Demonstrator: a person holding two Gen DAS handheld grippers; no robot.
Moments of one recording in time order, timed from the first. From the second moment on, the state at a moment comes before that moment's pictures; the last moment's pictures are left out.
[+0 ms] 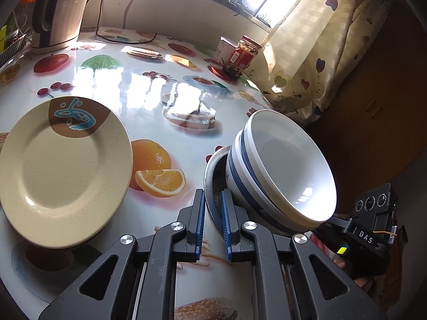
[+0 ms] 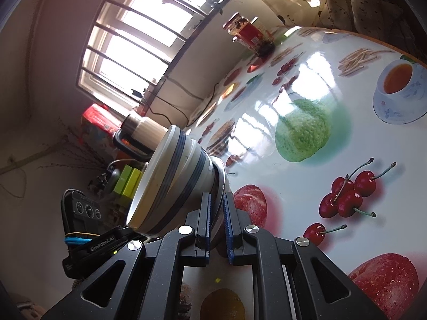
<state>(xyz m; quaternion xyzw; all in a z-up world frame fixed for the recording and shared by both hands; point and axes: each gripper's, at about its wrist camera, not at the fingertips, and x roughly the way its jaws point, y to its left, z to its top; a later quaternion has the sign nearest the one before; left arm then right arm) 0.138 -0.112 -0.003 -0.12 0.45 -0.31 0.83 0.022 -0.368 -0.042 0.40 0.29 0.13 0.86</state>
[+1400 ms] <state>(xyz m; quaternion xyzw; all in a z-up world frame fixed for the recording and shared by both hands) 0.137 -0.043 0.035 -0.14 0.41 -0.26 0.86 0.068 -0.306 -0.003 0.37 0.31 0.20 0.86</state>
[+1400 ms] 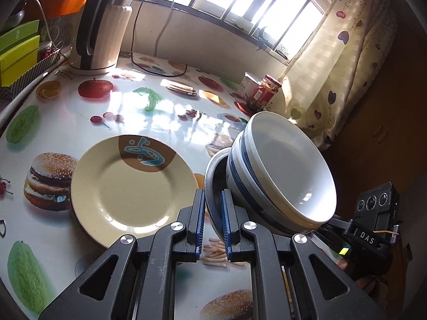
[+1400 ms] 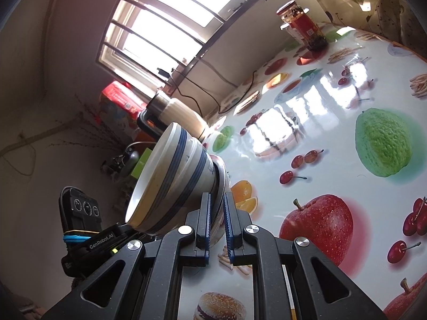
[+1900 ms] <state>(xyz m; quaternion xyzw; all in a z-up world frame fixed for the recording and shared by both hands) 0.146 -0.019 0.034 -0.15 0.41 -0.24 0.87 0.087 -0.285 -0.002 0.35 0.32 0.22 0.85</state>
